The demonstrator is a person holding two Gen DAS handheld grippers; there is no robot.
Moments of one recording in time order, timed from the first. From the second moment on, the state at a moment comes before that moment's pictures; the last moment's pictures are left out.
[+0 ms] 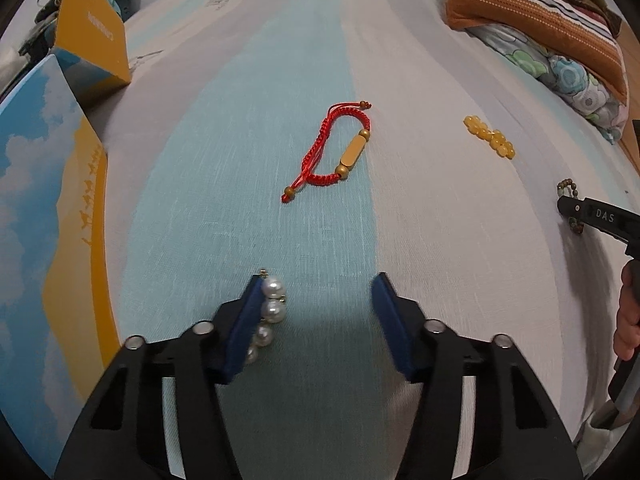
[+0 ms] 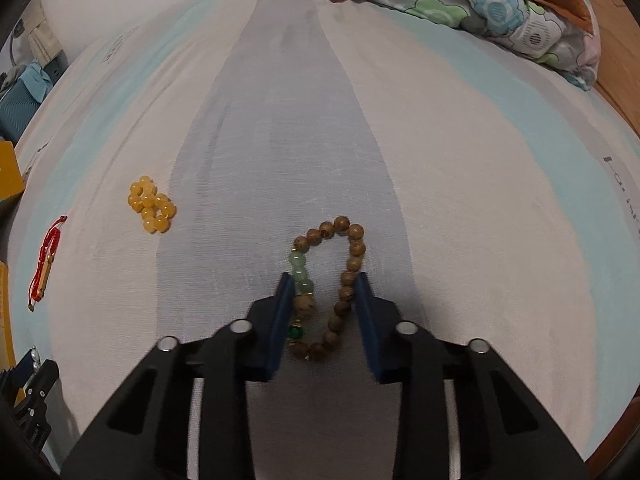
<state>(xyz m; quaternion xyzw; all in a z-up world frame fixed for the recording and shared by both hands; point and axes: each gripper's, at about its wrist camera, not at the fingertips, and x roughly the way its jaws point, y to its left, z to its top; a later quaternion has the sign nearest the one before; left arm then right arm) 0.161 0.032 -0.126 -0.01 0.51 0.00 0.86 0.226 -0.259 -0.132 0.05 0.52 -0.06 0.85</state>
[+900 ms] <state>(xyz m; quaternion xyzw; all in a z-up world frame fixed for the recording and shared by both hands) 0.153 0.031 -0.116 -0.02 0.51 -0.03 0.86 0.208 -0.254 -0.111 0.06 0.48 -0.06 0.87</state>
